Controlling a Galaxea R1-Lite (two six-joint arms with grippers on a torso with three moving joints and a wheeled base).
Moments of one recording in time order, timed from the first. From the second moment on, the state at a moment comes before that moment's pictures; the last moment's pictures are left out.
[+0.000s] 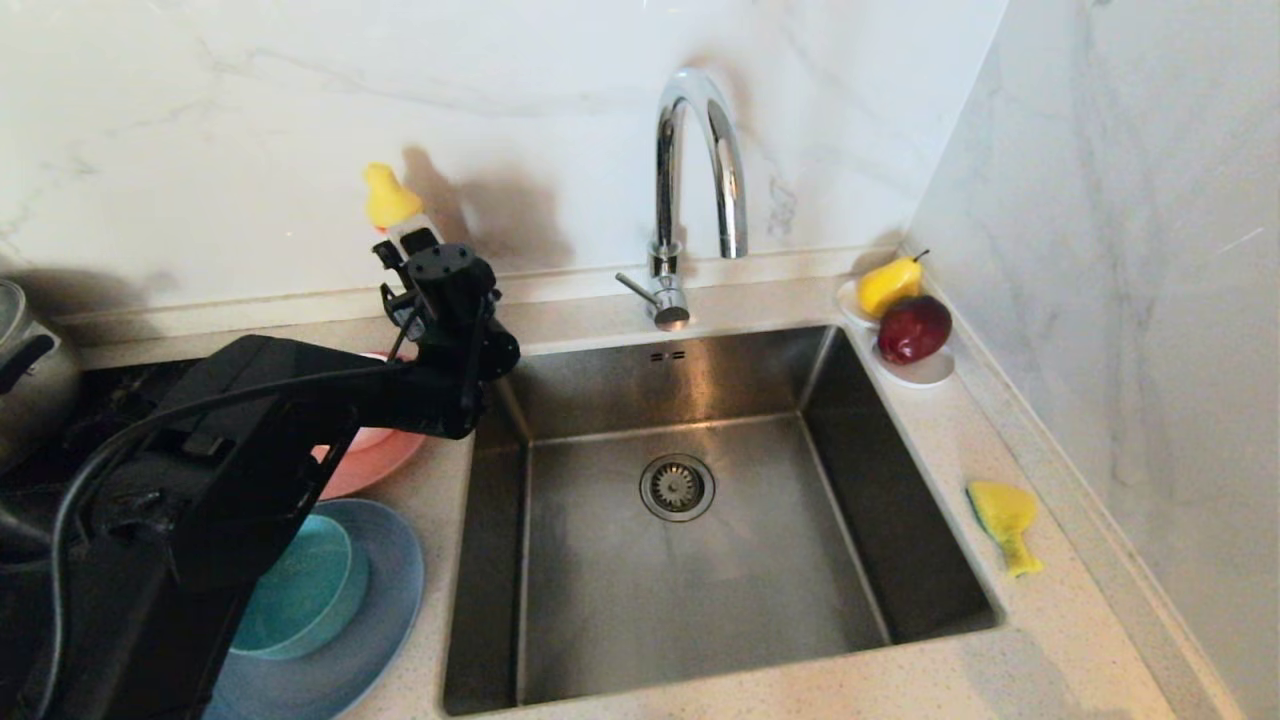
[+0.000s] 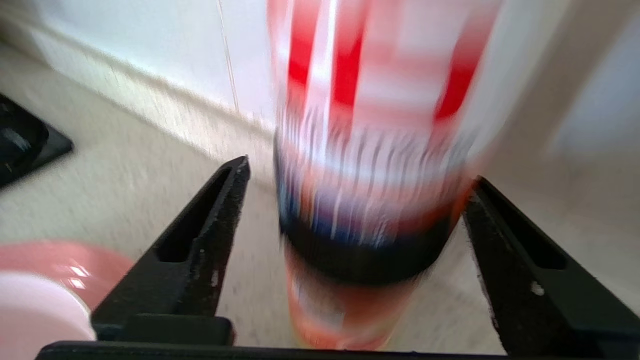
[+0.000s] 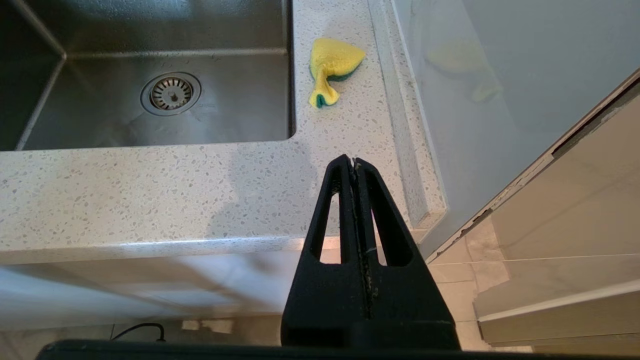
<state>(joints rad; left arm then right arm) -0.25 2.47 -1.84 -0.97 0.92 0.00 0.01 0.00 0.00 0.00 0.00 0.00</state>
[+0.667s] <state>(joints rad) -0.25 2.05 -1.66 -0.88 0.91 0.01 0.01 0.00 0.00 0.00 0.00 0.00</state>
